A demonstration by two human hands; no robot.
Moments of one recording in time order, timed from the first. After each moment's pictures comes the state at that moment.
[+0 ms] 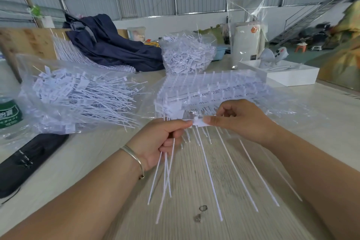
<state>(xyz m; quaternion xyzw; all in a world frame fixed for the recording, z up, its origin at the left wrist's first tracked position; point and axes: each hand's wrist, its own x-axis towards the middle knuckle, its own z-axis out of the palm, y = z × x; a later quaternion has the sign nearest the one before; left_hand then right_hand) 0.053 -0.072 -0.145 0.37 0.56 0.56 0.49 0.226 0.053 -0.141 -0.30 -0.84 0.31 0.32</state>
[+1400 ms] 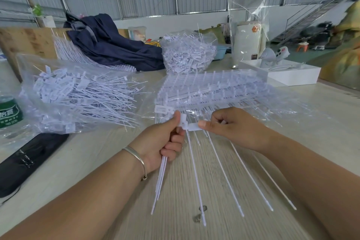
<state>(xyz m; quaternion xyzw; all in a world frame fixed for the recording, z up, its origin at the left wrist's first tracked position) 0.055 -0.071 -0.148 0.24 0.58 0.56 0.55 0.219 0.041 -0.146 -0.26 -0.88 0.28 0.27</state>
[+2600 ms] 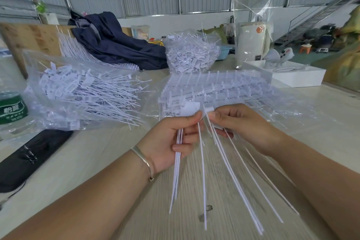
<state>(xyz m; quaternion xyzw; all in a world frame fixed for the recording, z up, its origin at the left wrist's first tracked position) 0.064 -0.074 -0.144 0.34 0.38 0.58 0.64 0.219 0.034 -0.141 -0.15 -0.81 0.49 0.29</state>
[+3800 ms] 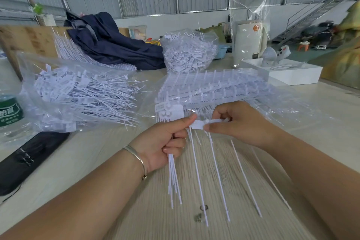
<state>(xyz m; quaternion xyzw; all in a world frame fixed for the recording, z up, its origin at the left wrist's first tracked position) 0.060 -0.073 -0.146 0.30 0.52 0.57 0.57 0.223 0.044 -0.141 -0.23 -0.88 0.30 0.29</state>
